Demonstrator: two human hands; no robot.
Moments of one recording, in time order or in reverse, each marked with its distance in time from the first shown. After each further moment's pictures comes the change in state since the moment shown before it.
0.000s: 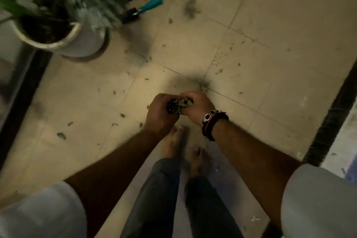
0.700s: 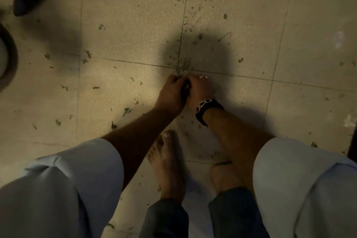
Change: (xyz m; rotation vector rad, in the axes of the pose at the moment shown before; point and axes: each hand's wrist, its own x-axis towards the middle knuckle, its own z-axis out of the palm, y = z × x) left_hand 0.155 -0.101 0.222 0.307 -0.324 0.338; right_hand 0.176 0.214 0.041 -0.168 0.342 0.151
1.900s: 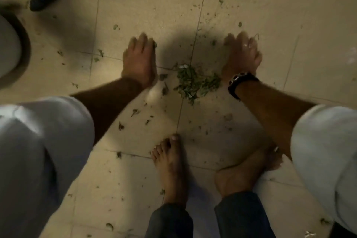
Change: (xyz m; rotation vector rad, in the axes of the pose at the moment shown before) left_hand 0.051 -0.076 -0.100 0.386 0.174 -0.059; right_hand 0.064 0.016 -0.074 -0.396 0.329 0.047
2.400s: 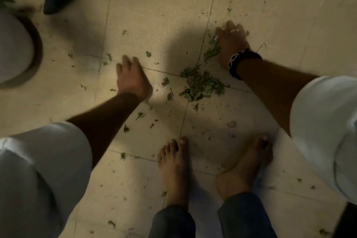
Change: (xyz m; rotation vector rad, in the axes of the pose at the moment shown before) left_hand -0.034 -0.022 -0.001 -0.156 -0.173 -0.422; right_hand 0.071 -0.035 -0.015 -0.173 -0.274 -0.309
